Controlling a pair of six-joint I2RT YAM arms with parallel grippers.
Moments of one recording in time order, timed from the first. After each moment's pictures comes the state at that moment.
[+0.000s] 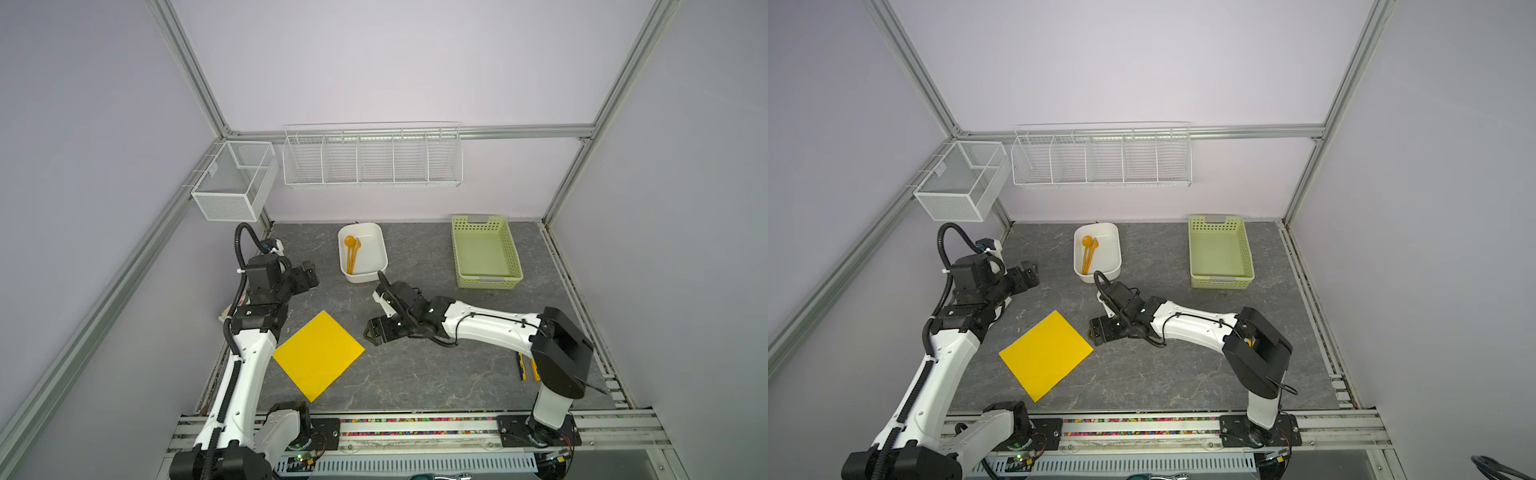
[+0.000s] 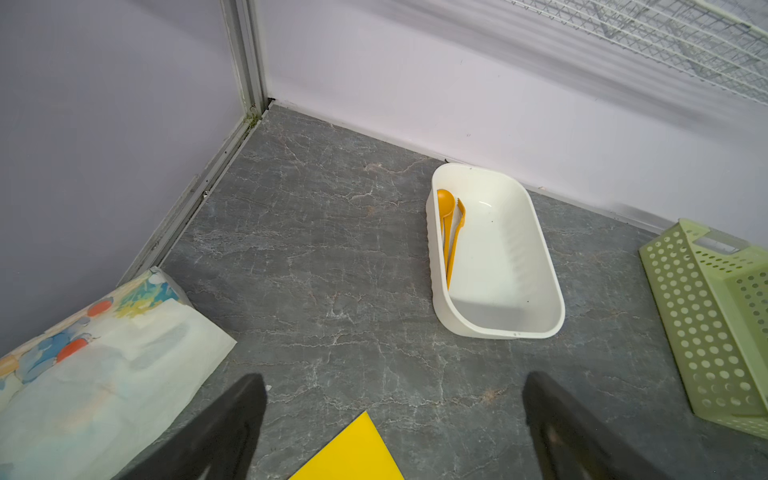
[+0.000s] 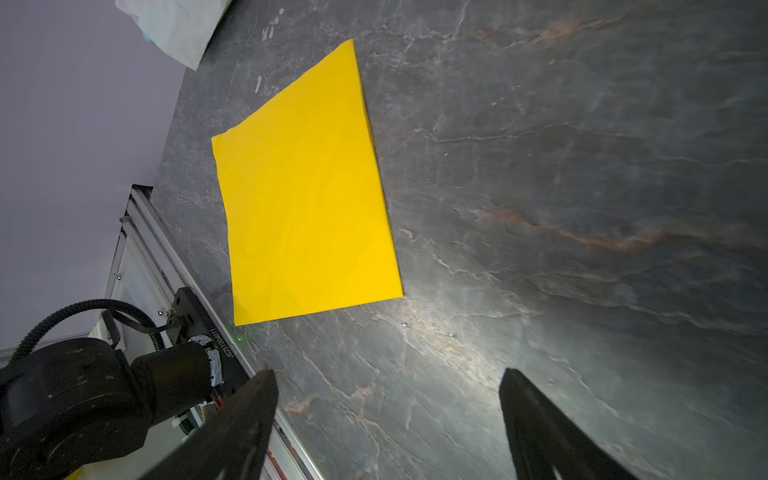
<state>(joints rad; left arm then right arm) 0.01 1.01 0.91 -0.39 0.06 -0.26 1.04 1.85 1.31 -0.35 -0.22 0.64</state>
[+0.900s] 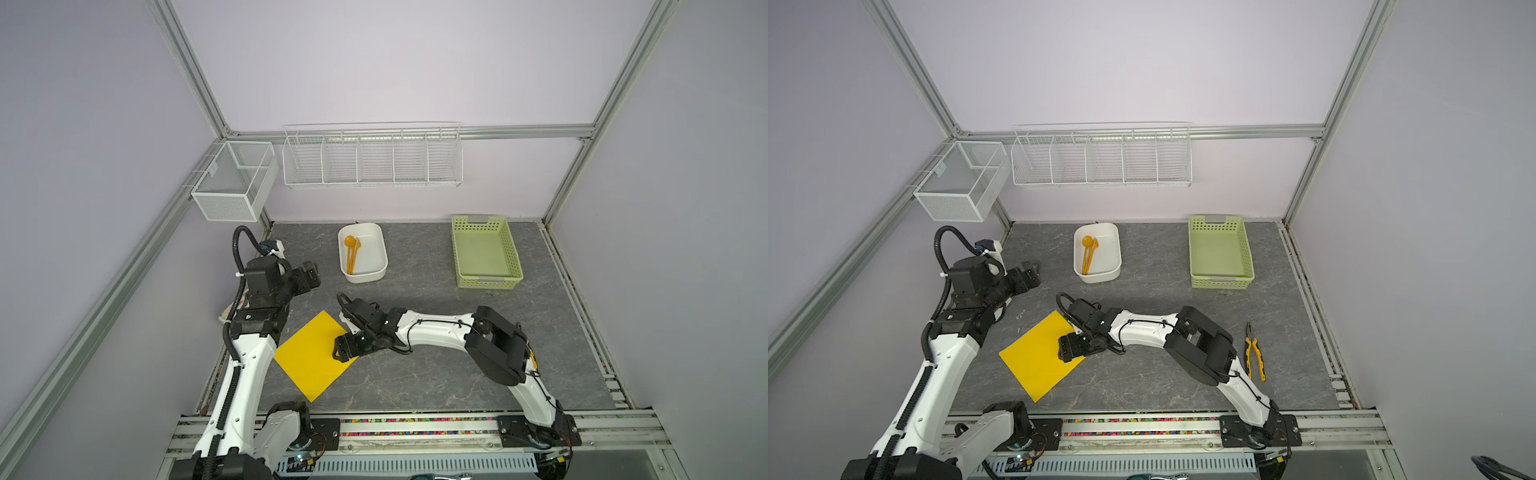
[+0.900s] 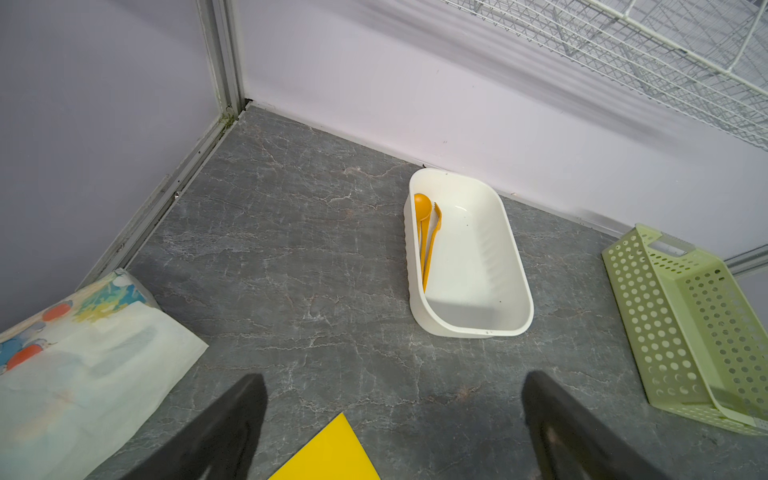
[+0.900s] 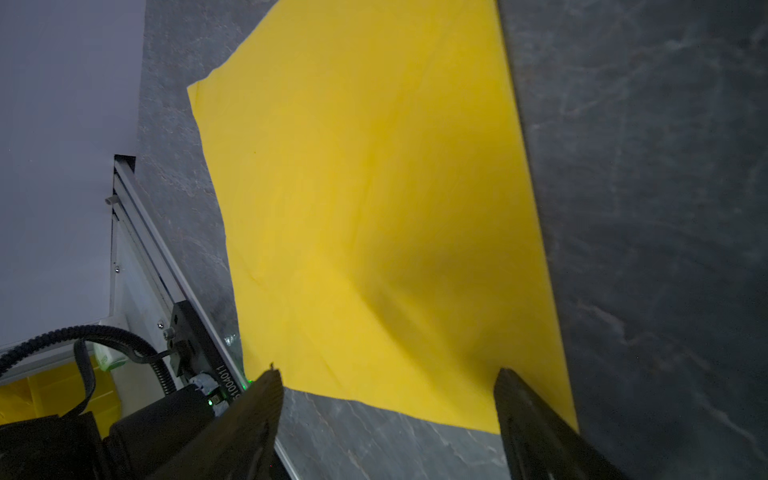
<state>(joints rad) 0.01 1.00 0.89 -0.37 0.11 -0.29 1.14 2.19 1.59 -0.35 -0.30 0.73</state>
